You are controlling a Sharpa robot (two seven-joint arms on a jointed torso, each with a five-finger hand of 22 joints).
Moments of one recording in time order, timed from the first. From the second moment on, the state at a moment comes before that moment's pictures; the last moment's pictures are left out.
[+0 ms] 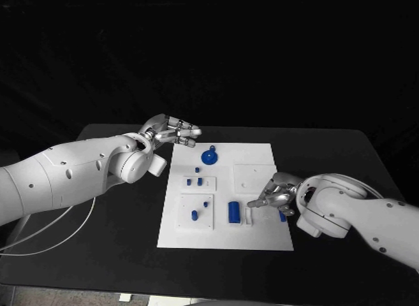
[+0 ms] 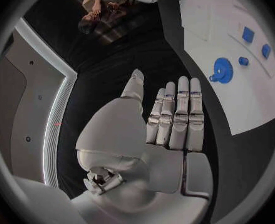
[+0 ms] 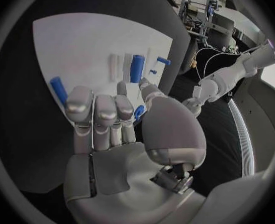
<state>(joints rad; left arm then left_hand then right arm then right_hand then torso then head) 1.29 -0.74 -0.14 1.25 -0.27 -0.22 0.28 1.33 -0.02 -0.12 -0.01 0.10 1.05 0.13 0.06 0.06 1.21 0.10 0.06 0.06 1.26 0.09 0.07 0.10 0.05 1.10 0.07 0.08 0.17 0.97 -0.83 0.18 1.64 -1.17 -0.07 -0.63 1.15 -0.14 0.18 0.07 0.10 1.24 0.04 0.07 0.20 1.42 -0.05 0.96 1.31 1.46 -0.10 1.04 1.17 0.05 1.47 -0.12 0.90 1.31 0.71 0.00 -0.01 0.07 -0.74</state>
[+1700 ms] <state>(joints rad) 1.29 -0.76 -0.14 1.27 -0.28 -0.18 0.31 1.31 -0.03 -0.13 -0.01 0.05 1.05 0.13 0.06 0.06 1.22 0.10 0.06 0.06 1.25 0.09 0.07 0.09 0.05 1.10 0.07 0.08 0.16 0.93 -0.85 0.20 1.55 -1.41 0.16 -0.69 1.13 -0.17 0.33 0.09 0.05 1.20 0.05 0.07 0.13 1.41 -0.04 0.91 1.28 1.46 -0.10 1.02 1.17 0.05 1.47 -0.12 0.88 1.31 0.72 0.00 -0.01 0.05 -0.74</state>
